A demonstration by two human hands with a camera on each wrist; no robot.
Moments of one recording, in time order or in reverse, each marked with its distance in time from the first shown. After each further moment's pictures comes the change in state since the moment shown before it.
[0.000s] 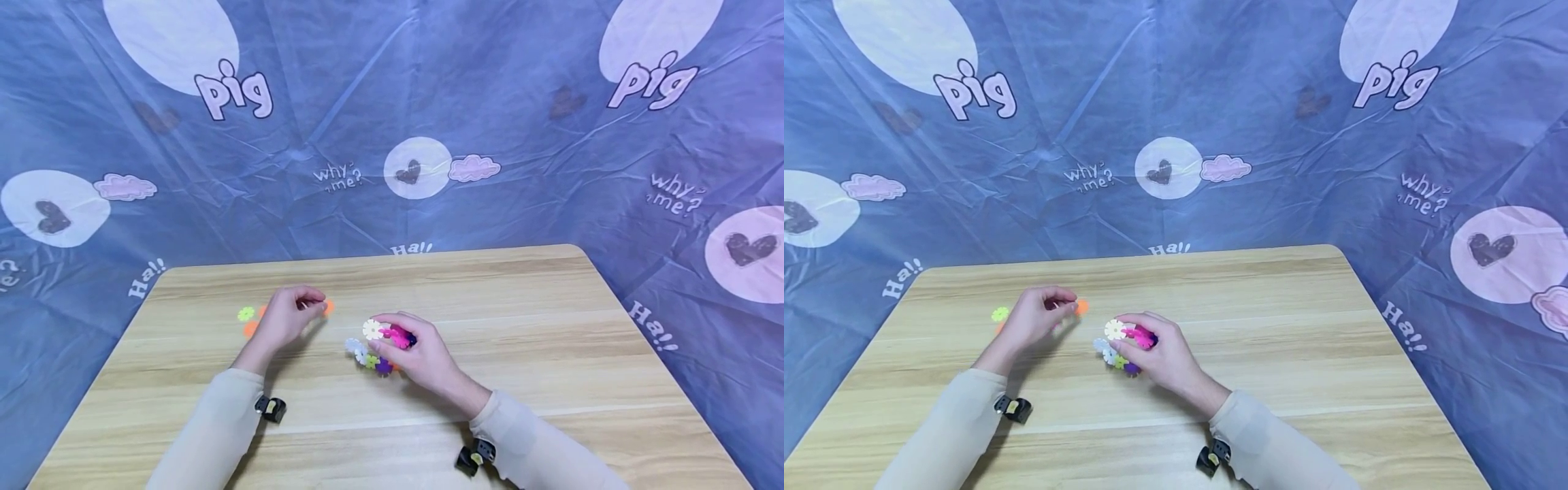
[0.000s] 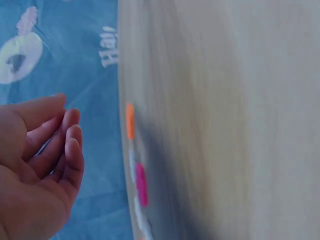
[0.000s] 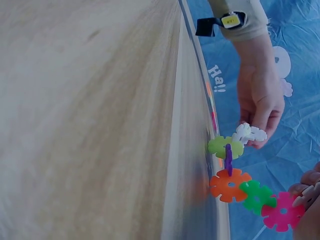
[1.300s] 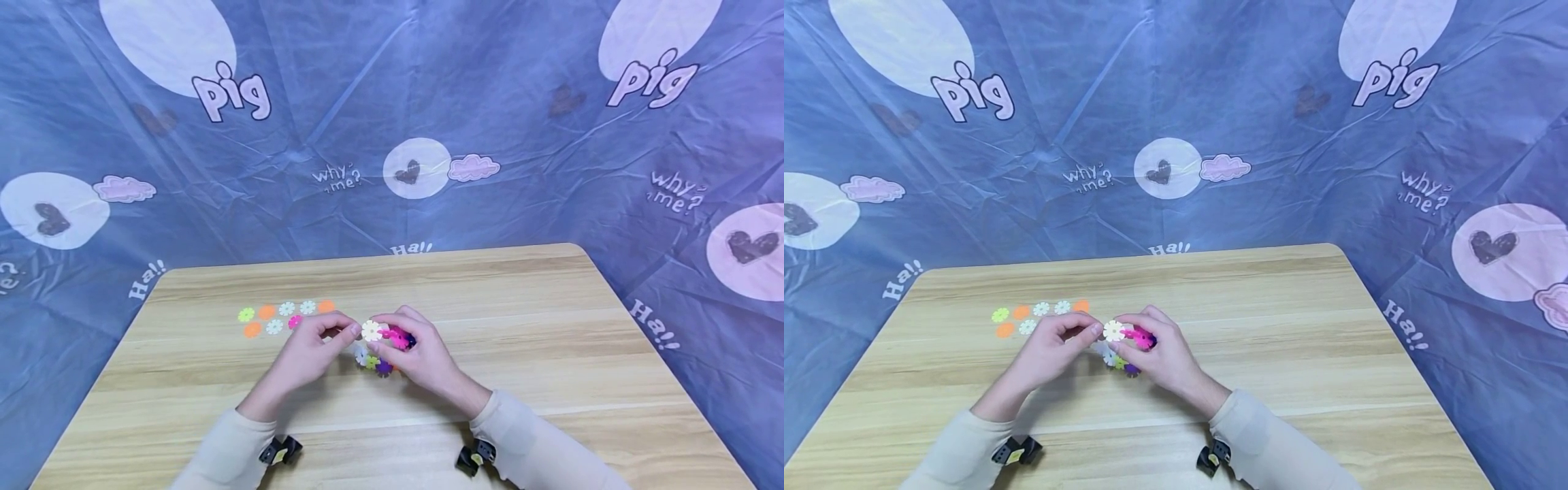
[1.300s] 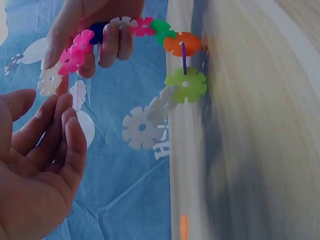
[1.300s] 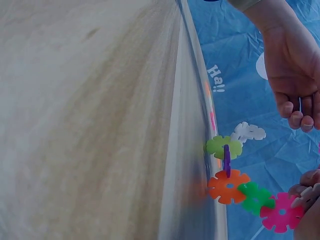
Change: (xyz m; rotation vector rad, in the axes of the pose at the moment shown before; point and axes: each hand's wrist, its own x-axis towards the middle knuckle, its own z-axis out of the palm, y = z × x) left_hand -0.057 0.052 0.028 -0.183 -0.113 0.274; right_hand 0.001 0.006 0.001 -0.054 0.033 -0.083
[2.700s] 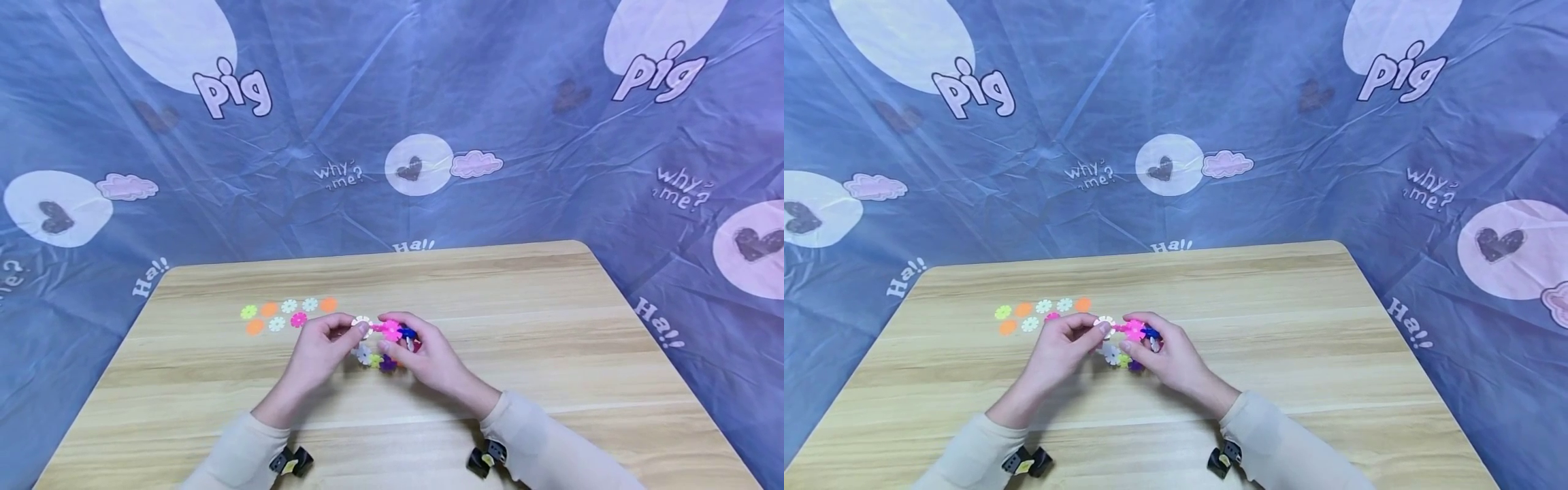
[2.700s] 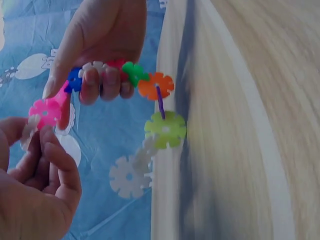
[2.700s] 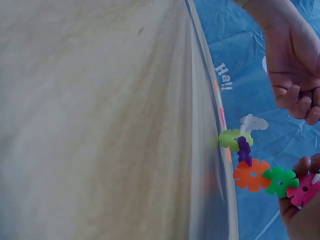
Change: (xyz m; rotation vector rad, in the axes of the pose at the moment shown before) left_hand -0.003 0.007 0.022 -0.200 0.147 -0.230; right_hand -0.008 0.003 -0.010 0.094 -0.137 0.174
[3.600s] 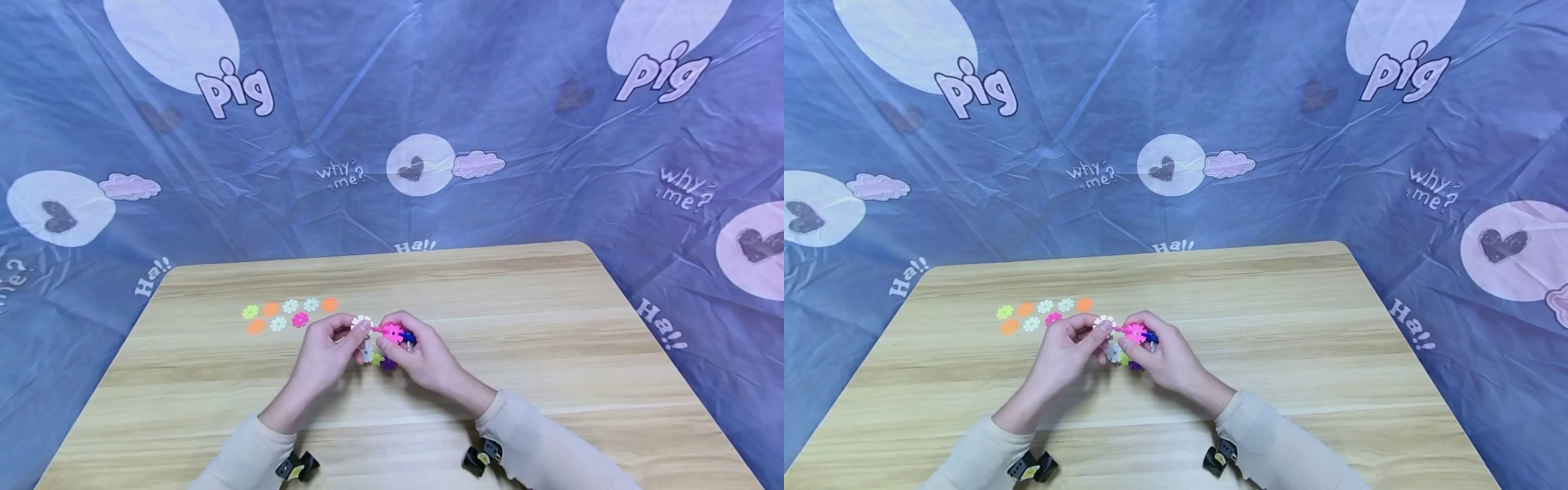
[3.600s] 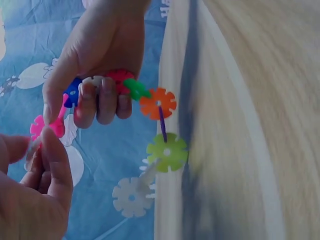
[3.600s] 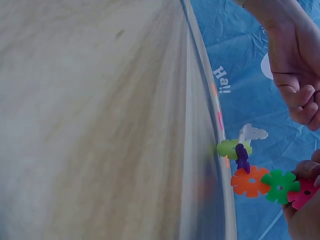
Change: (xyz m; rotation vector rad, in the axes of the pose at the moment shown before) left_hand -0.005 0.009 0.012 -0.085 0.066 -0.068; right_hand 0.006 -0.002 0.010 0.046 0.002 -0.028
